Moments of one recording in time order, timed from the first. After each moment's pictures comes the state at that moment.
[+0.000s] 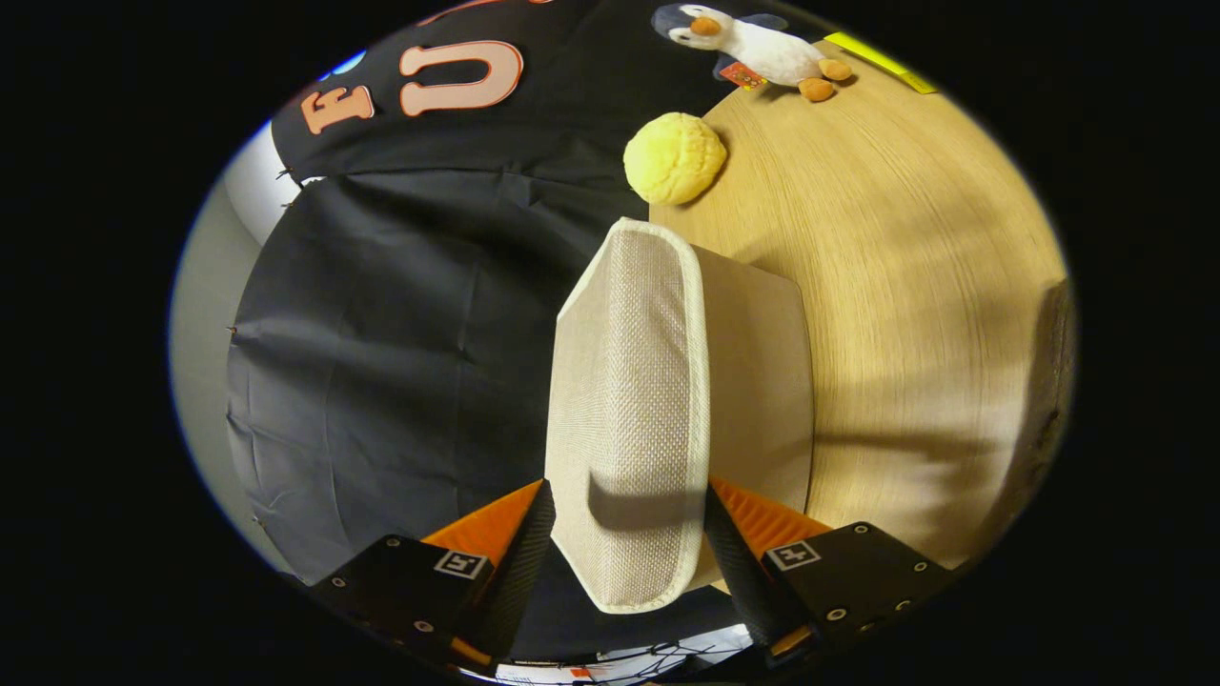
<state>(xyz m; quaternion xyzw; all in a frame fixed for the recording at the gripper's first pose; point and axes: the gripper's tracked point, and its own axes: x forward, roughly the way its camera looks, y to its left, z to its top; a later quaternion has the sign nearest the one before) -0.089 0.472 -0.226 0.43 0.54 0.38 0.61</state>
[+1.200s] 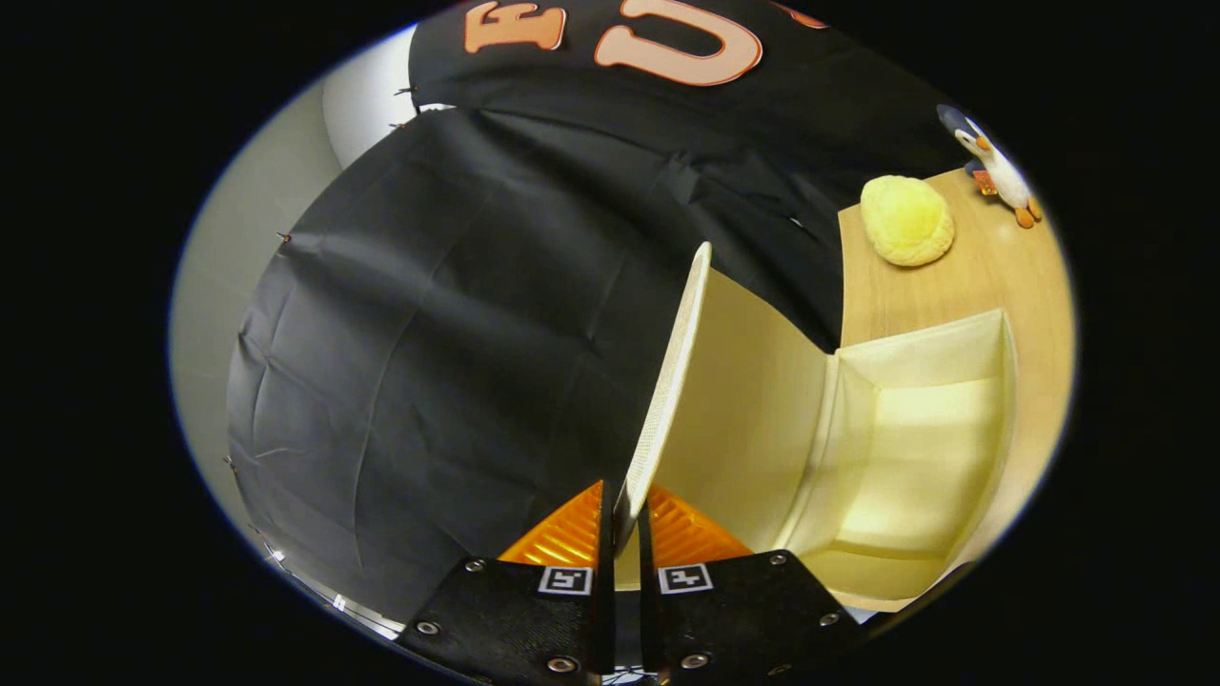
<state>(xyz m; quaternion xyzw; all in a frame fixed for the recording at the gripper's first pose) -0.083 0.635 -0.038 0.37 0.46 0.46 0.66</state>
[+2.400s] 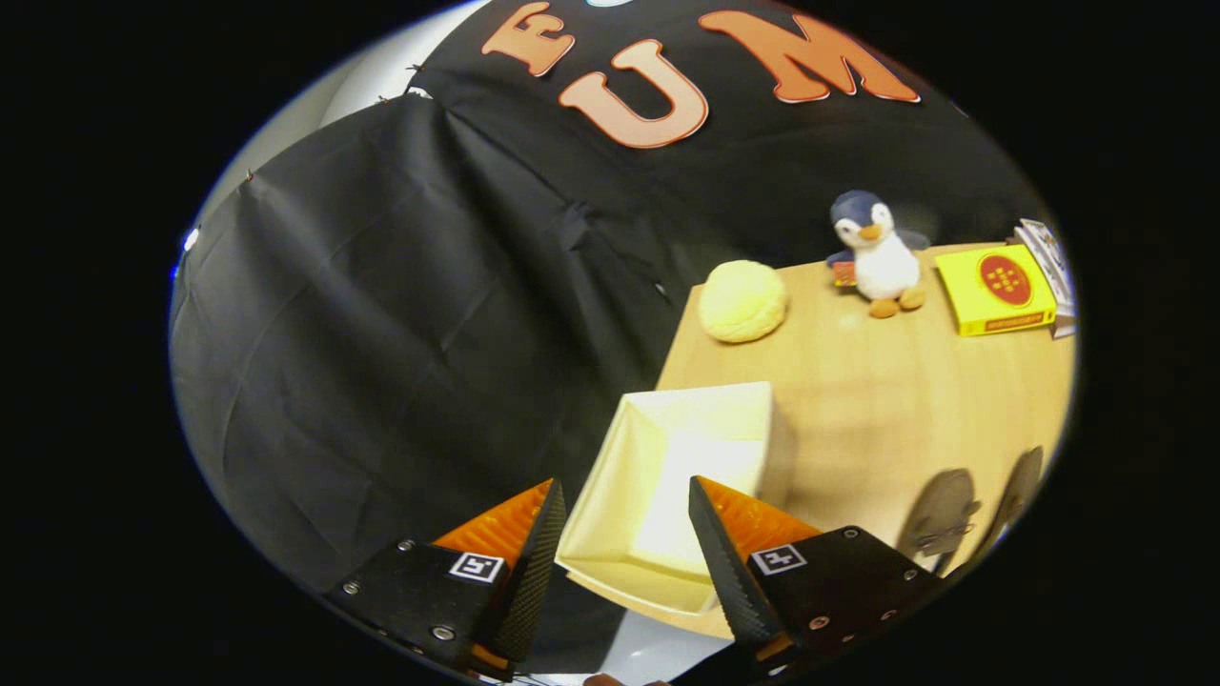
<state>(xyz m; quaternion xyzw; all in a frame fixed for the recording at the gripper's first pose) -0.035 0.456 -0.131 0.20 0.41 0.31 0.83</state>
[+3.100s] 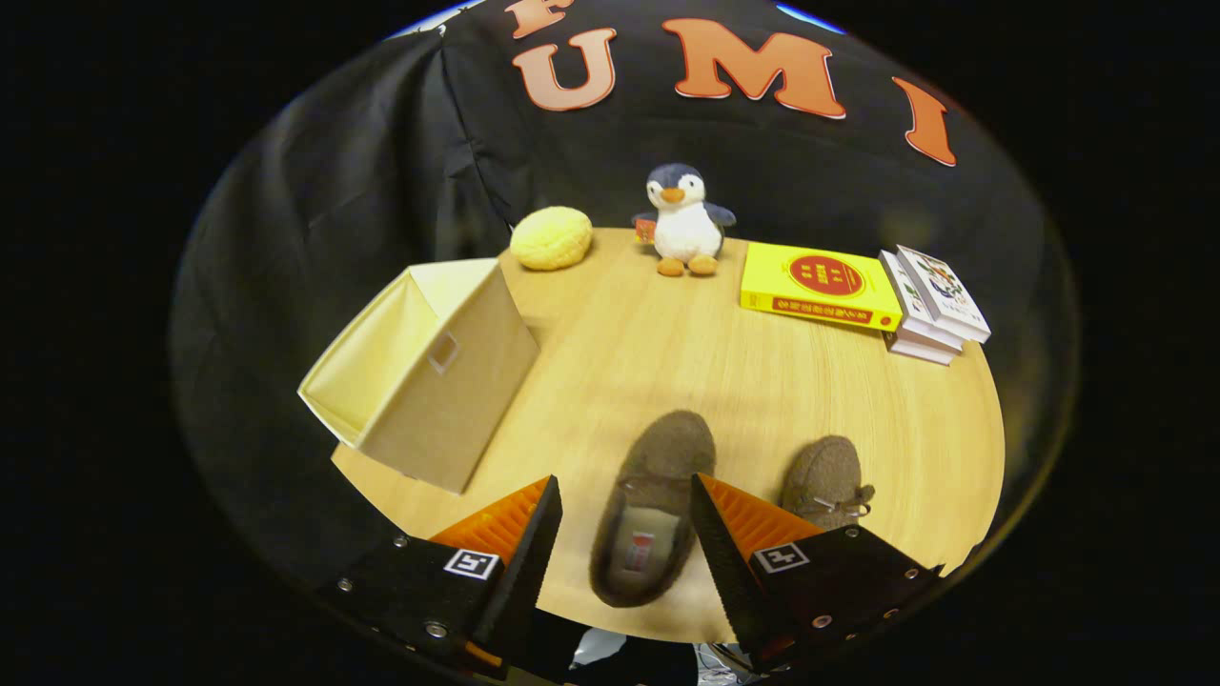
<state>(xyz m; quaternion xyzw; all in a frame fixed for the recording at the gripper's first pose) -0.088 0.242 -0.287 -0.01 0.46 0.19 0.87</state>
